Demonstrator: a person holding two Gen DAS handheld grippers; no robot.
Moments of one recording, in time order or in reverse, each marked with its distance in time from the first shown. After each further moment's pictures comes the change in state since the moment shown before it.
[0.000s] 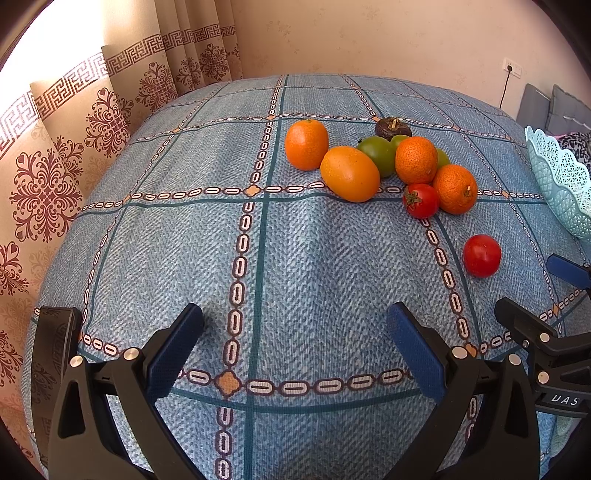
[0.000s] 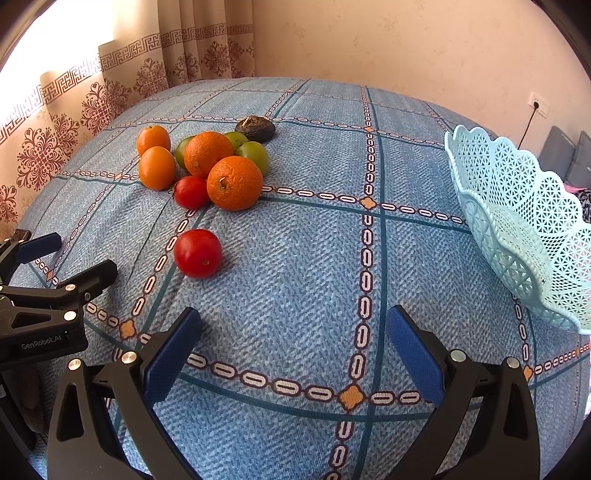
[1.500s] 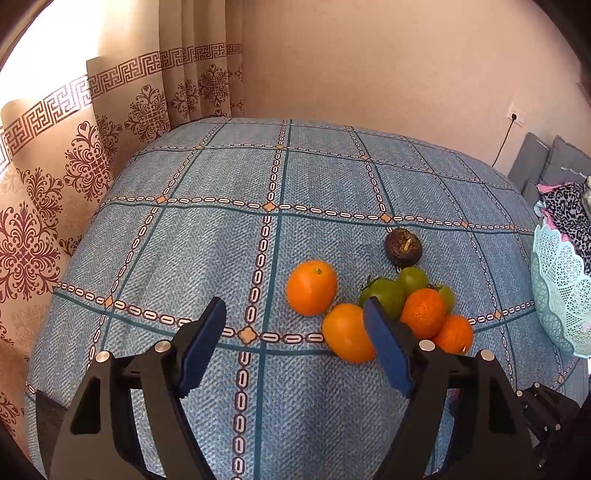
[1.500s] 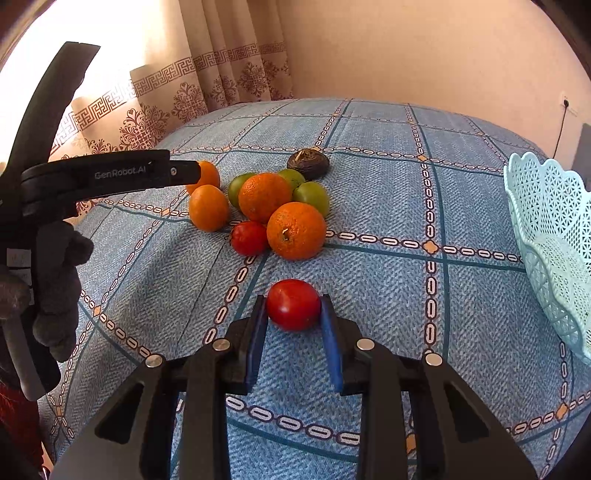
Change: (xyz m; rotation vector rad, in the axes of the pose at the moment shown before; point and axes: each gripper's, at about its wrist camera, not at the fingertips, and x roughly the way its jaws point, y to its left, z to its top) left arm 0.016 0.020 0.095 -0.097 -0.071 -0.091; right arm 0.000 0.012 0.022 0.010 -0.069 0.190
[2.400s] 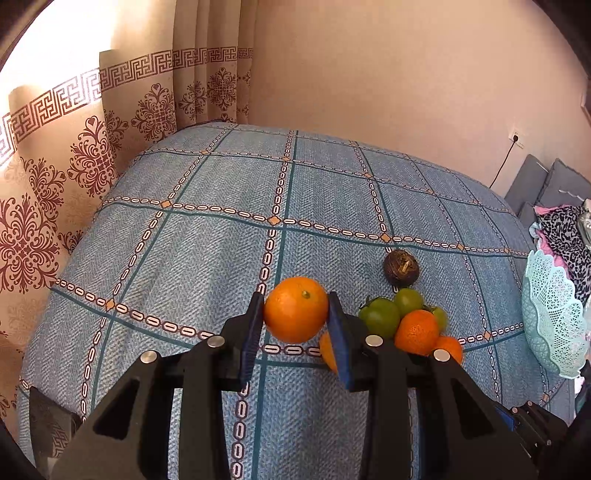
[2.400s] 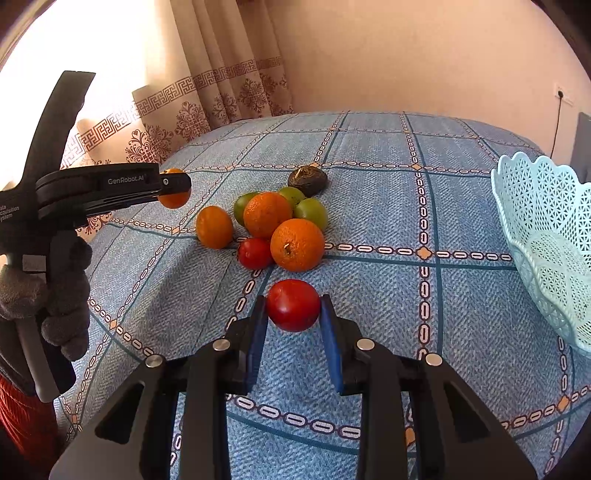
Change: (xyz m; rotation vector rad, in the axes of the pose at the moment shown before) left arm -0.016 0.006 0.001 -0.066 -0.044 -0.030; right arm -0.021 -0.005 -0.003 0.043 -0.056 0.031
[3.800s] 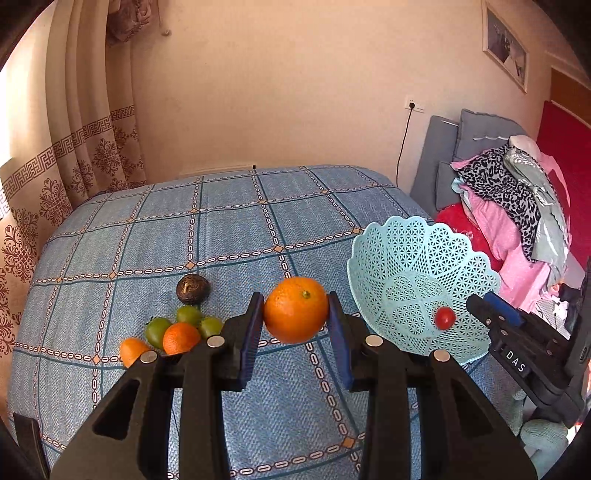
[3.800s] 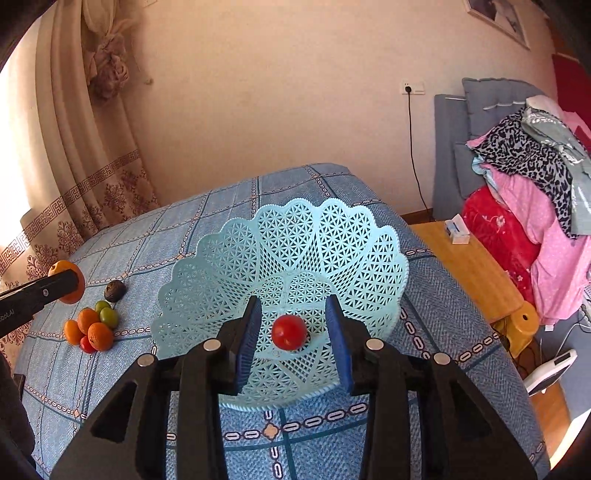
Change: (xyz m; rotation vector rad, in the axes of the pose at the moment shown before) left arm -0.060 -0.187 -0.020 0.300 -0.070 -0.222; right arm -0.121 -0.181 -0.008 0.311 -0.256 -0.387
